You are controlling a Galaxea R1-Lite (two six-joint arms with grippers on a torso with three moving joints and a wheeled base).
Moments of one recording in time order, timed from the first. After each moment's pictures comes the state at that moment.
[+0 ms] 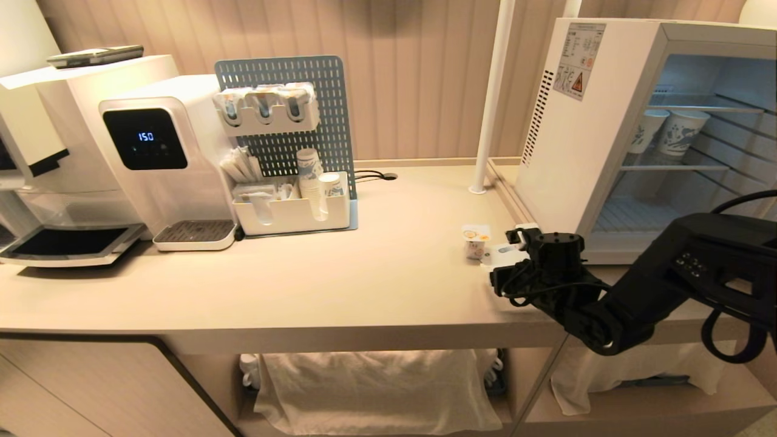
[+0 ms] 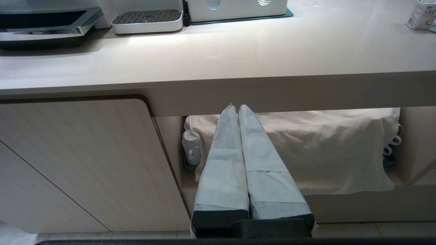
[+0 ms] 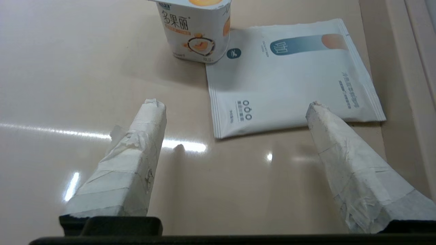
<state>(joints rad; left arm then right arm) 0.00 0.00 0.00 0.00 -0.01 0.03 0.32 2.29 -0.97 -0.95 -0.20 0.00</state>
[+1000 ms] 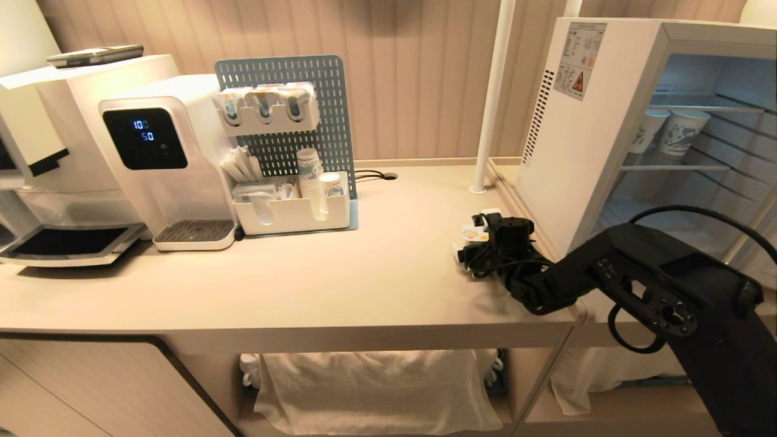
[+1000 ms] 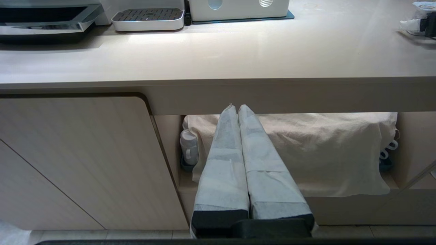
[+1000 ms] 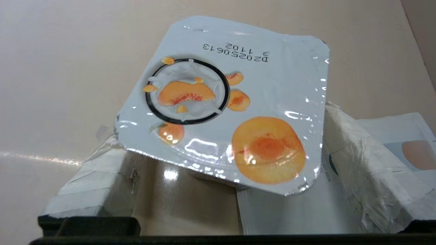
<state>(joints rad) 0.00 0.00 0.00 -0.01 0.00 0.00 0.32 2.58 -1.54 -0.75 -0.21 -0.04</state>
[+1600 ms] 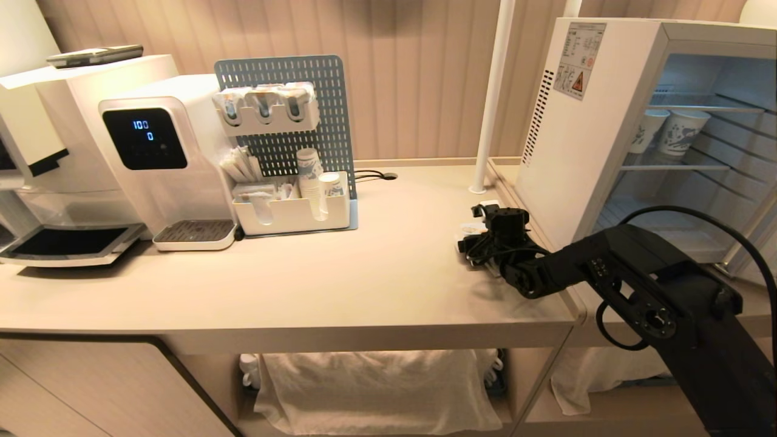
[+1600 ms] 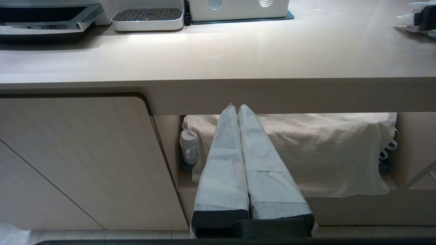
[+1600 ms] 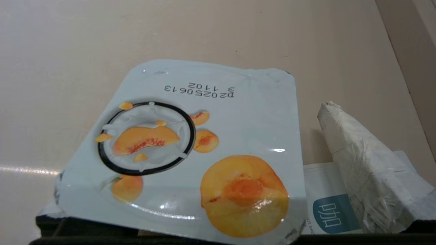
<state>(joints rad) 0.00 0.00 0.00 -0.01 0.00 0.00 0.30 2.65 -1.77 -0.60 -0.24 -0.04</state>
